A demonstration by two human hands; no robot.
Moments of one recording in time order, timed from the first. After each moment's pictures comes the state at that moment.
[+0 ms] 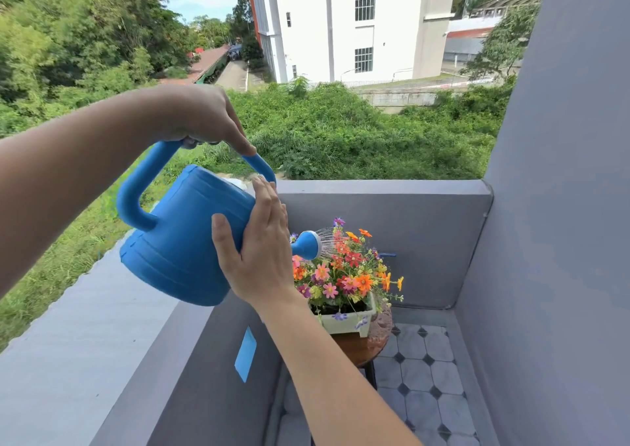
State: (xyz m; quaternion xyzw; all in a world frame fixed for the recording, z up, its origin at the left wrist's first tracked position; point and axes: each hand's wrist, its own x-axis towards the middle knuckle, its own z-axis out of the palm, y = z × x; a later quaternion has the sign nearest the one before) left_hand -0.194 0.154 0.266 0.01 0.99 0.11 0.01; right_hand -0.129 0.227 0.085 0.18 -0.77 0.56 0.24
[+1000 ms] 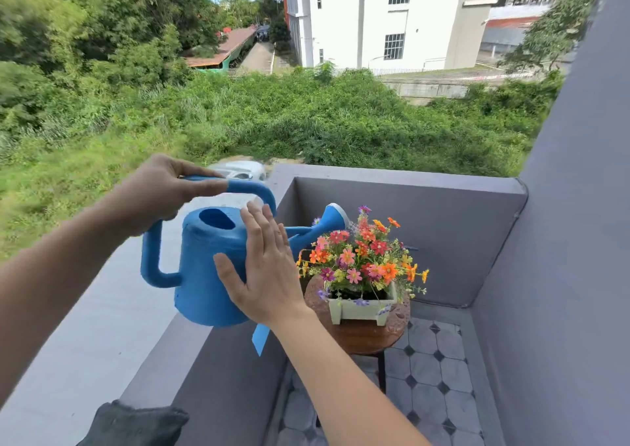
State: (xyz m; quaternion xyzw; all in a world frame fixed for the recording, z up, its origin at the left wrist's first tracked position) left_hand -0.123 0.052 0.165 -0.05 0.90 0.43 -0.09; right_hand -0.111 0.192 0.027 0.29 -0.83 0.44 0.18
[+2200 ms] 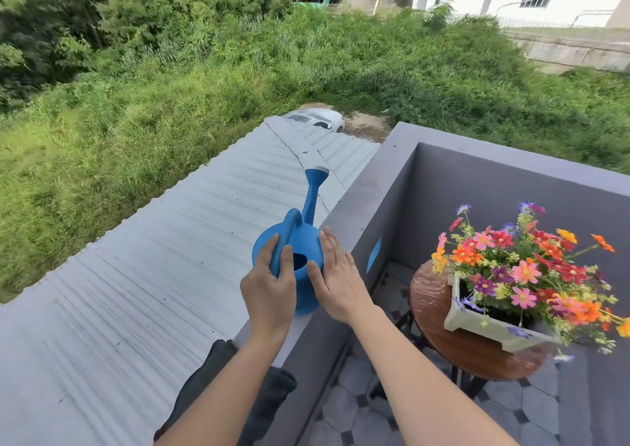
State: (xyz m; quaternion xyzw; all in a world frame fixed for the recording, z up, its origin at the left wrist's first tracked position) left_hand -0.071 0.001 -0.056 -0.34 0.76 0.43 -0.34; right_hand -0.152 0.085 -0.110 0.34 -0.88 0.32 -0.11
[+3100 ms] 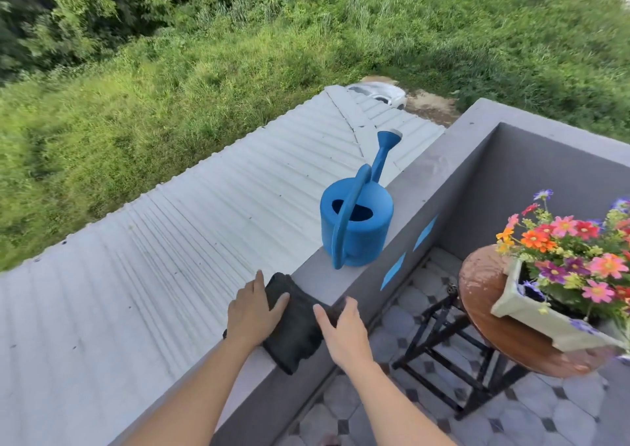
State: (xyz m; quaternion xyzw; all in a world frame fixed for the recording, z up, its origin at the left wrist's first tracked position) left_hand 0.072 -0.059 -0.150 -0.44 0.86 0.24 0.07; right_hand -0.008 0.096 -0.168 0.15 -0.85 0.39 -0.33
